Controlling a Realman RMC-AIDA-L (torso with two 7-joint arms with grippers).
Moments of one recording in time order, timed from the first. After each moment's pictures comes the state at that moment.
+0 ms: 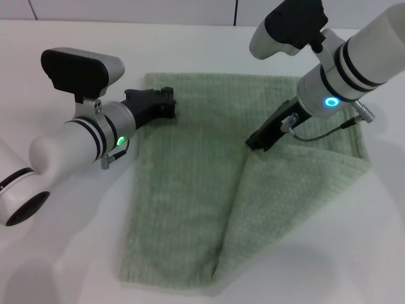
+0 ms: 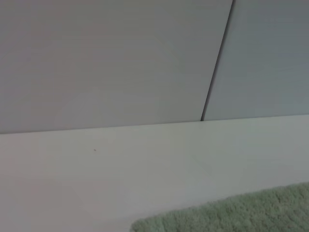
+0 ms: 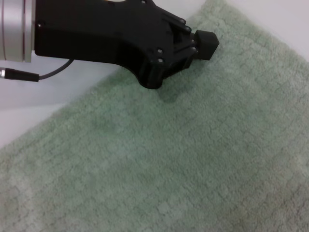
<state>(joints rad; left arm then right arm) -0.68 -2.07 -0.93 -0.35 2.82 0.39 -0.61 0.93 2.08 -1.48 -0.76 -2.41 -1.17 2.45</state>
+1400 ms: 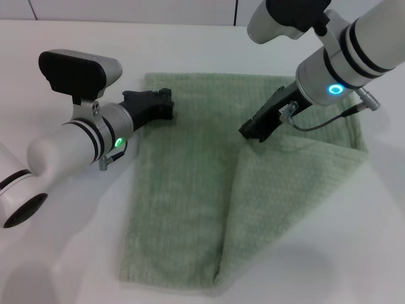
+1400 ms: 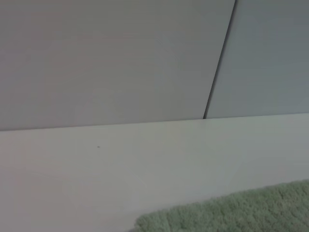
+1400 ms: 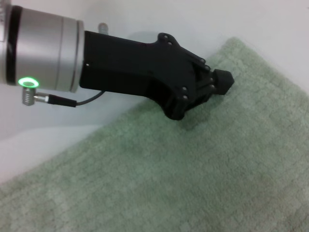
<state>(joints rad) -0.67 -2.06 -0.93 -0.35 2.83 0.39 -0.61 0.87 2.08 -1.49 -0.98 -2.41 -1.28 2.48</state>
